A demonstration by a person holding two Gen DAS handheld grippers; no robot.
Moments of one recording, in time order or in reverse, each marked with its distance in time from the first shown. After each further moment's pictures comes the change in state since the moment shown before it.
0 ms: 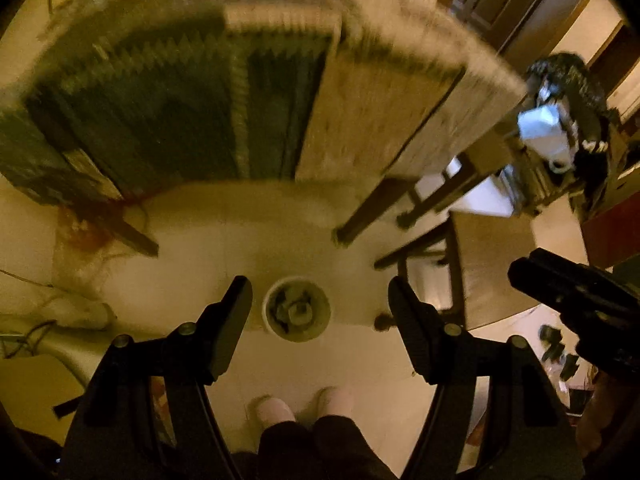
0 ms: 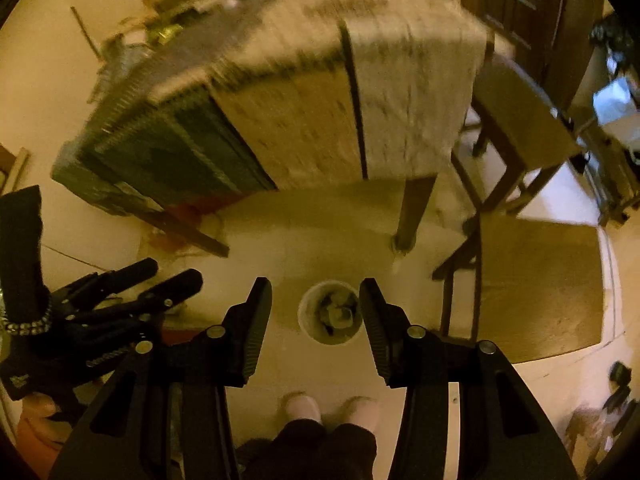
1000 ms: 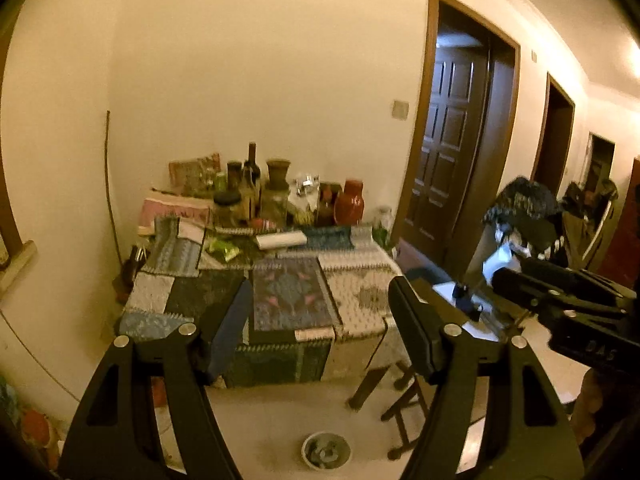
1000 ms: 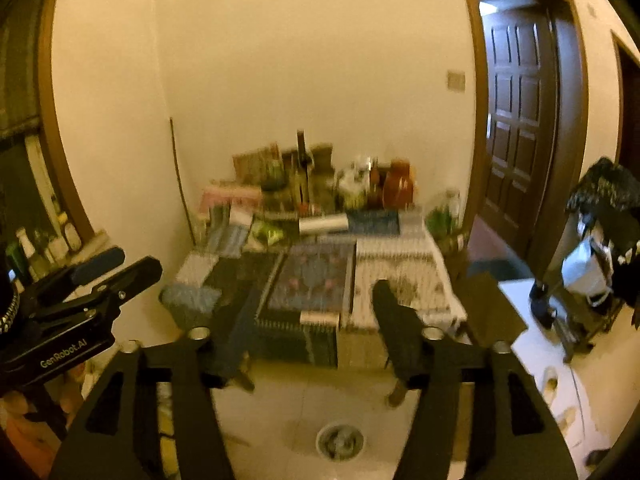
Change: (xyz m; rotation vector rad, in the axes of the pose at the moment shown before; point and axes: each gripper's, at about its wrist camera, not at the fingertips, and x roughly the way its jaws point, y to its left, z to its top) left arm -0.374 0.002 0.024 0.113 -0.707 0.011; right arm -0.277 0.145 0.029 -0.169 -0.637 -0.023
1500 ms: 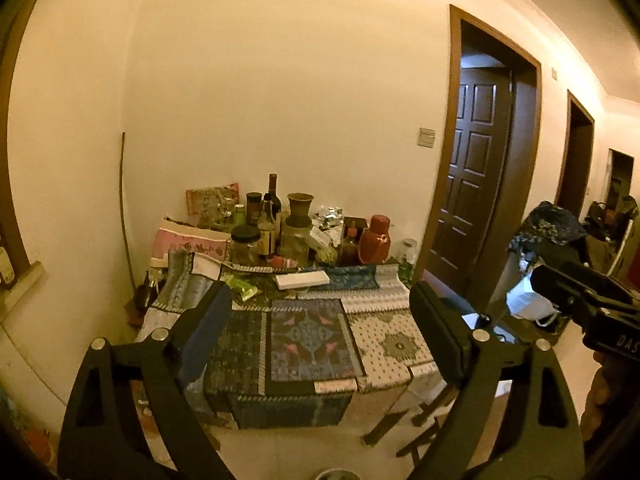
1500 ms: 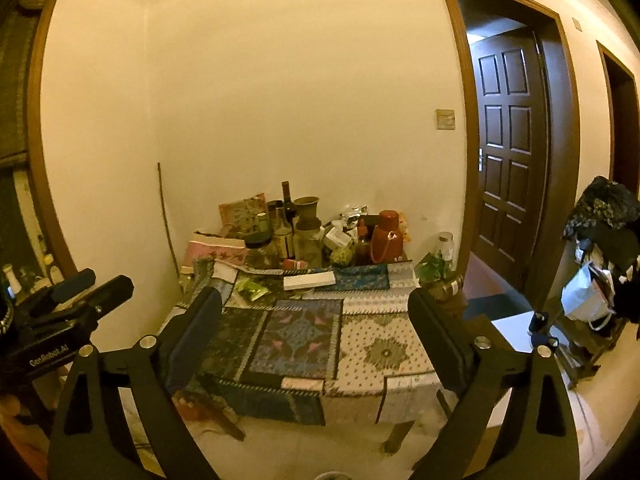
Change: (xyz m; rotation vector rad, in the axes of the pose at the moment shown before) left arm 0.059 0.007 0.041 -0.007 -0.086 0.091; right arm 0.051 -0.036 0.042 0.013 -0.108 -0.018
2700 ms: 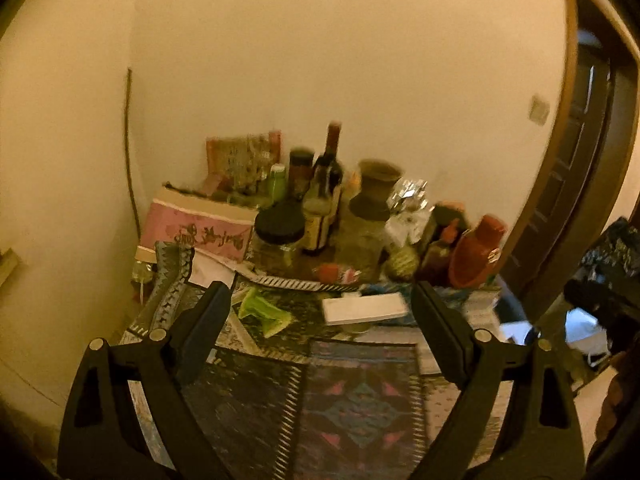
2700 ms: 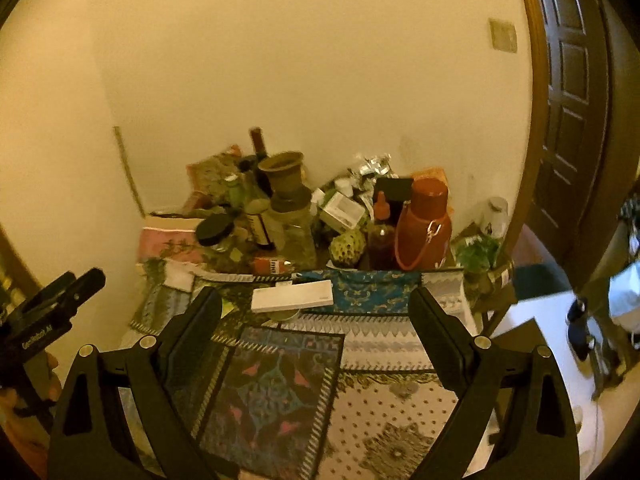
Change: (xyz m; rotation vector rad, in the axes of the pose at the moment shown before) left arm 0.332 0.094 0.062 -0.110 0.234 0.182; right arm 0.315 -0.047 0.073 0.088 0.308 0.060
